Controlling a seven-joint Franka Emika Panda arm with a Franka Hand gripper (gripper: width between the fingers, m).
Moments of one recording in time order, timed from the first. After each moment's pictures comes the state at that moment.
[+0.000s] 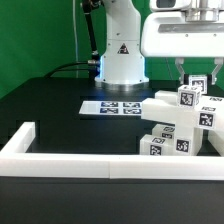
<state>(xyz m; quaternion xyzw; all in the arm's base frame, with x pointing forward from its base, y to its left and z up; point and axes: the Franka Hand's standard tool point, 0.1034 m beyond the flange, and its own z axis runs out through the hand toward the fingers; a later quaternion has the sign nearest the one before) 0.549 0.101 0.122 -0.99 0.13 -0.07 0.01</state>
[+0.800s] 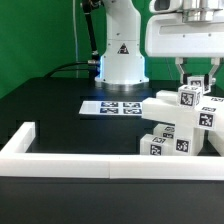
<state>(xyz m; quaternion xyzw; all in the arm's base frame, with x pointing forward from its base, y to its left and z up) 0.548 0.101 0.122 -0.93 0.35 -0.07 0.03</state>
